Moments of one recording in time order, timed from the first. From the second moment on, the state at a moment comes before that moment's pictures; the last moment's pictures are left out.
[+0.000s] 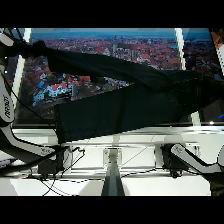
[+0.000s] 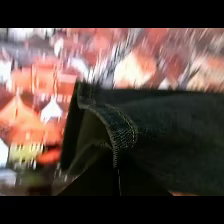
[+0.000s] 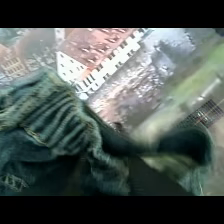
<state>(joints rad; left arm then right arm) 0.22 -1.71 1.63 1.23 -0.97 -1.41 -0.77 -1.13 0.77 -1.06 0.53 1.17</state>
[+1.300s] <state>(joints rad) 0.26 -1.85 1.61 1.17 -1.06 -1.05 -0.77 -1.14 0.77 -1.07 0.54 1.17</state>
